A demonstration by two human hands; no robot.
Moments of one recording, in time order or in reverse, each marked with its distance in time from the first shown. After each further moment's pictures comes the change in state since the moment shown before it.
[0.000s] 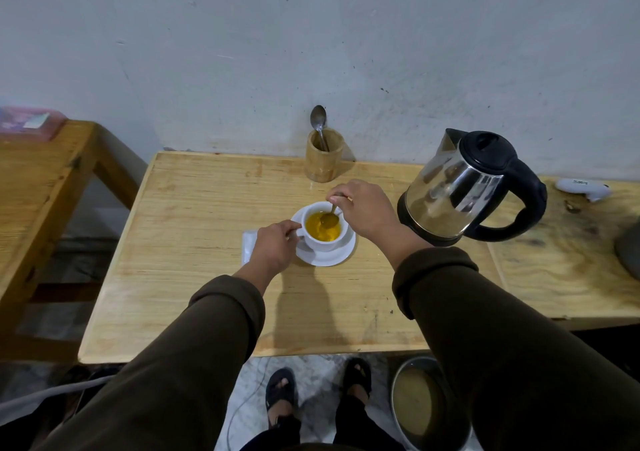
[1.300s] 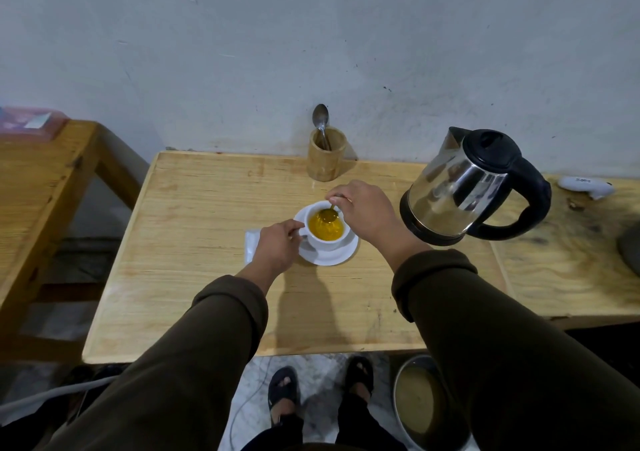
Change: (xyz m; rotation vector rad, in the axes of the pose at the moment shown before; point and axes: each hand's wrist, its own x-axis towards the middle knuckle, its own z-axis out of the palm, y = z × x) left_hand -0.003 0.001 -0.002 0.000 0.008 0.025; right_hand -0.002 -0.003 0.005 -0.061 -0.005 0.009
